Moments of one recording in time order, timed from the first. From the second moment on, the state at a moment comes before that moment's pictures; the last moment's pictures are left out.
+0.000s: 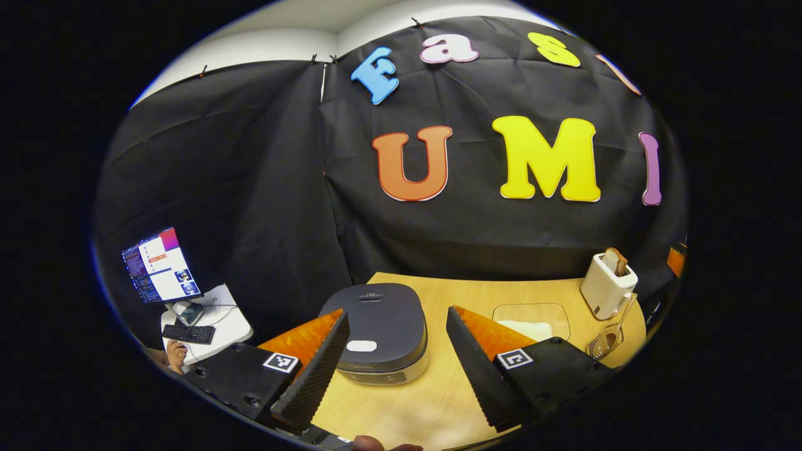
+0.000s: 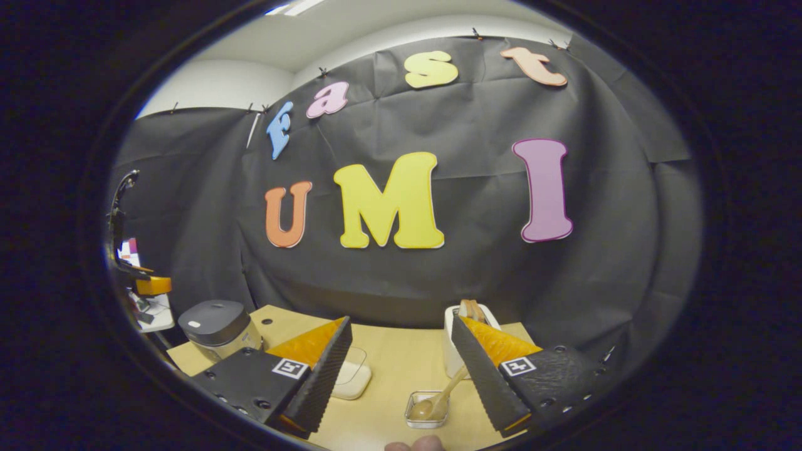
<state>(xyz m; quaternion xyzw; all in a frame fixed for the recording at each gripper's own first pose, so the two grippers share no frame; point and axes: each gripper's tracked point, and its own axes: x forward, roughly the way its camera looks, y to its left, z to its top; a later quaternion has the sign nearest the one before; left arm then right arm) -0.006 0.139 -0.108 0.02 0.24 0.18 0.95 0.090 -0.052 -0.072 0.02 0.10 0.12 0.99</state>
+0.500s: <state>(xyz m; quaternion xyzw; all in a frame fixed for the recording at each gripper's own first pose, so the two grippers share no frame) 0.007 0.193 -0.191 -0.06 0.37 0.13 0.92 0.062 -0.046 -0.073 -0.01 0.11 0.06 0.99</state>
